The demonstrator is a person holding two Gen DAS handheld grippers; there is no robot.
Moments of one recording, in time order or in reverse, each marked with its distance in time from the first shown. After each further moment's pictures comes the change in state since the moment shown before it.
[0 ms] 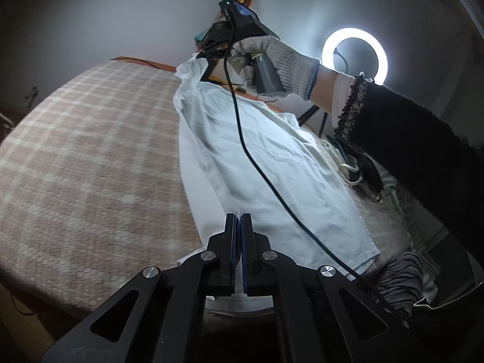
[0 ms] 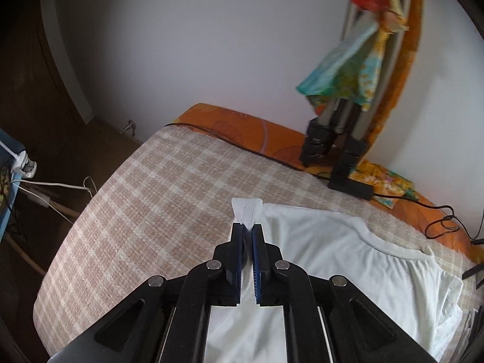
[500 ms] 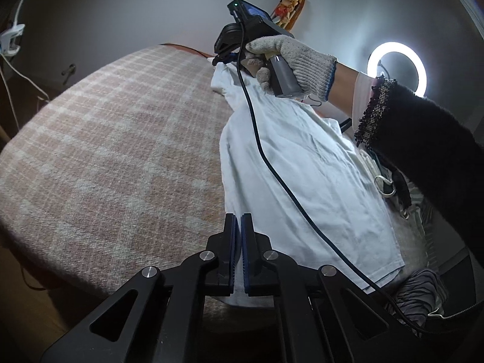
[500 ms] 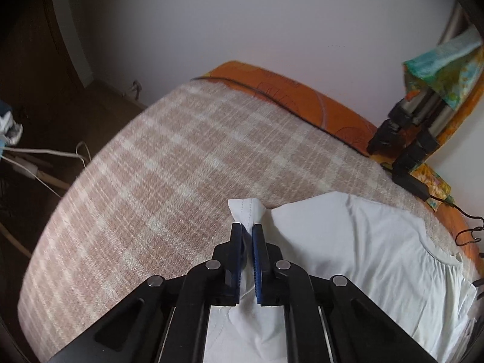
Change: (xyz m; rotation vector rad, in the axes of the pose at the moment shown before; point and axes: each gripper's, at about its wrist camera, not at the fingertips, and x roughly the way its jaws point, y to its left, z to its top) left arm -0.013 0.048 -0.008 -0.126 -0.001 0.137; right arm 0.075 0.076 0.004 -0.097 0.115 -0.023
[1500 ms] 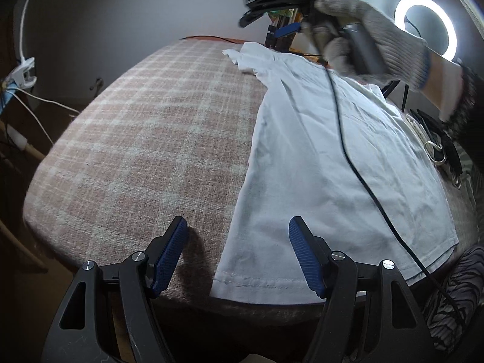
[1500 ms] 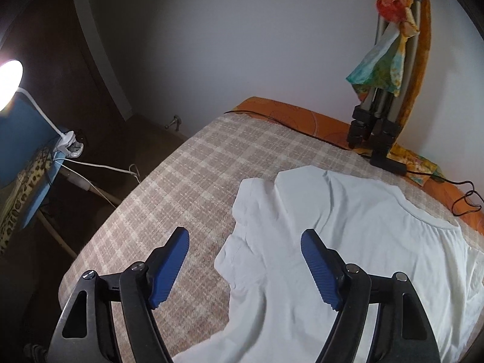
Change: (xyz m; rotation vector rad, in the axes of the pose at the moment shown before) left arm 0.022 -0.010 0.001 0.128 0.086 0.287; right arm -0.078 -0.018 -0.062 0.045 -0.123 0.190
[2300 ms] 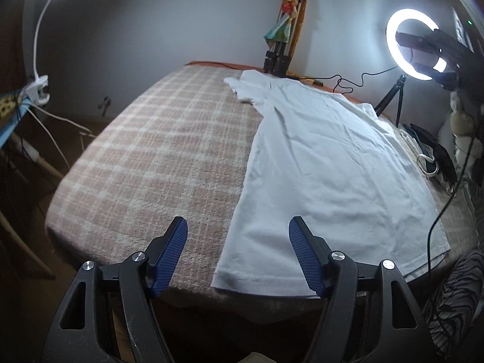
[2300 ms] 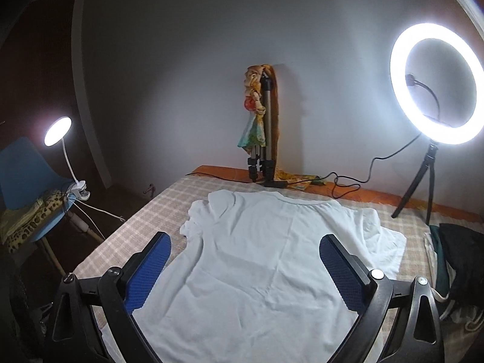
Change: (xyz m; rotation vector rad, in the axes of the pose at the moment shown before) left arm -0.037 -0.006 0.004 -0.007 -0.084 0.016; right arm -0.242 -0.048 -0.157 0.088 -0.412 -0.148
